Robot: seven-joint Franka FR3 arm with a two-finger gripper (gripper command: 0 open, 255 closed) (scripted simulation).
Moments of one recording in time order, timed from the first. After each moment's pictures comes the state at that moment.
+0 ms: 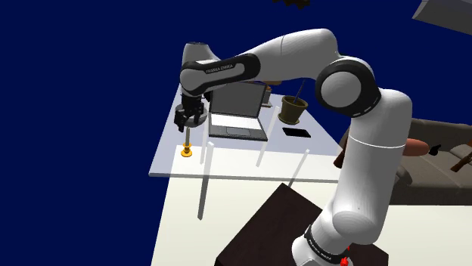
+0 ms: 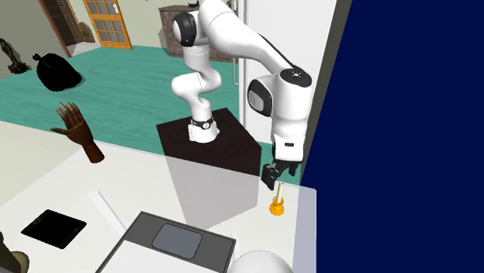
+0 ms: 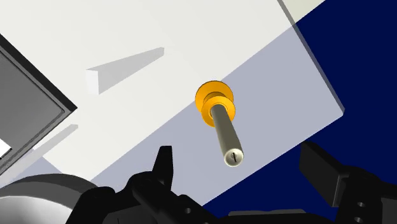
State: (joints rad) arm 0.04 0.31 0.06 -1.74 -0.02 2.08 -0.06
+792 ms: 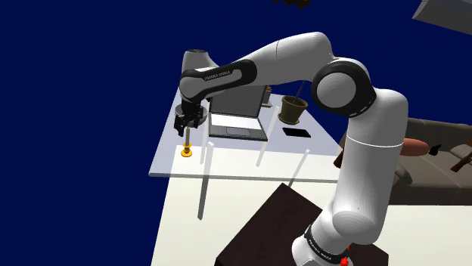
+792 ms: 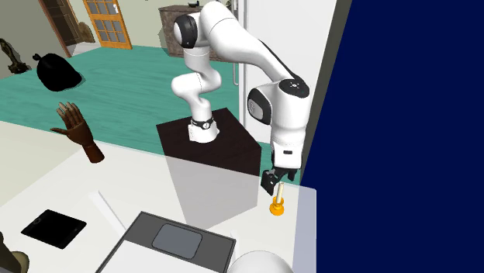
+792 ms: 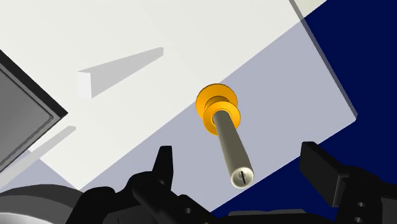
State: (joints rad) arm 0.04 0.33 0.06 -1.77 -0.02 2.13 -0.06
